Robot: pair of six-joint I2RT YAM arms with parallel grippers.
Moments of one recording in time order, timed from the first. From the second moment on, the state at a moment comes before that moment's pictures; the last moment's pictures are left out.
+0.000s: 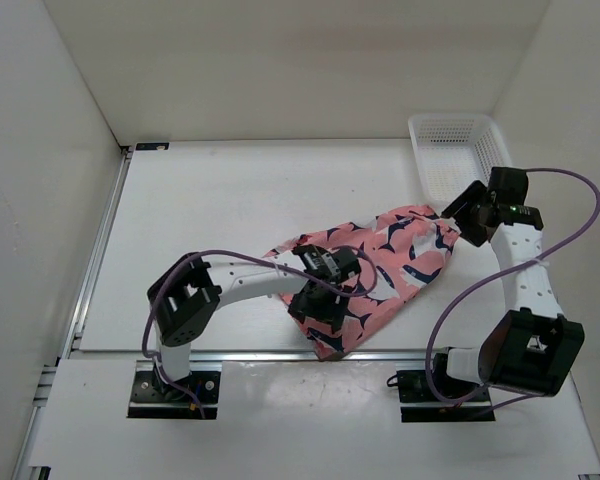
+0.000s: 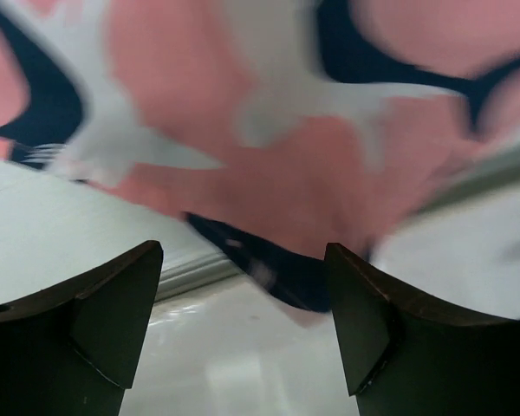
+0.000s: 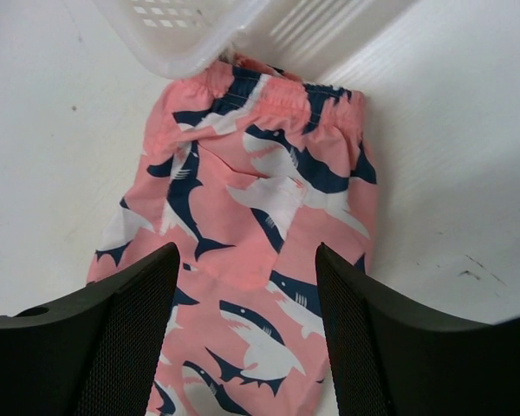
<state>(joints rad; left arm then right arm) -1.12 1.86 1.42 -0.89 0.02 -0.71 -0.17 1.32 1.14 -0.69 -0.07 0.60</state>
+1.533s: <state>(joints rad) -0.20 1.79 1.45 -0.84 -0.03 -0.54 -0.09 1.50 0.83 -0.42 -0.49 0.59</state>
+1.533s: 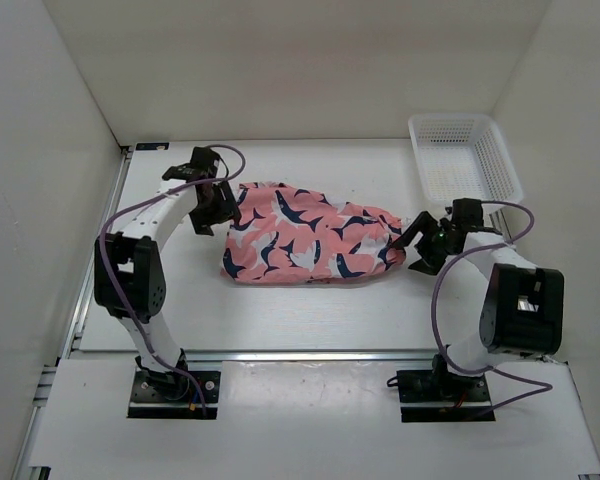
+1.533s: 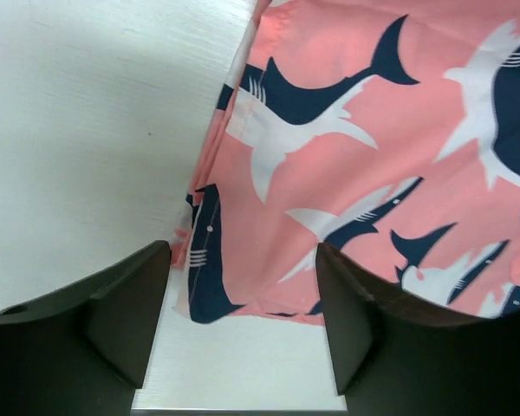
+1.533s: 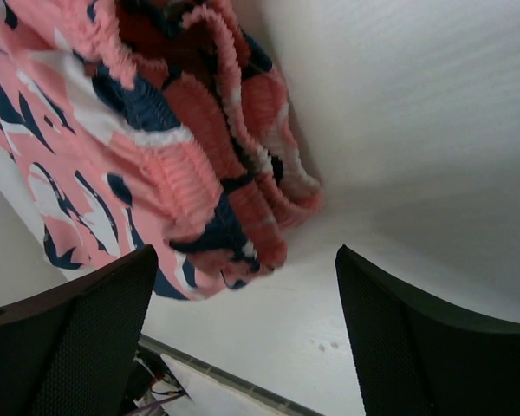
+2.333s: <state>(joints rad) -0.21 1.89 1.24 -0.78 0.07 -0.52 0.04 1.64 0.81 -0.29 -0.36 0.78</state>
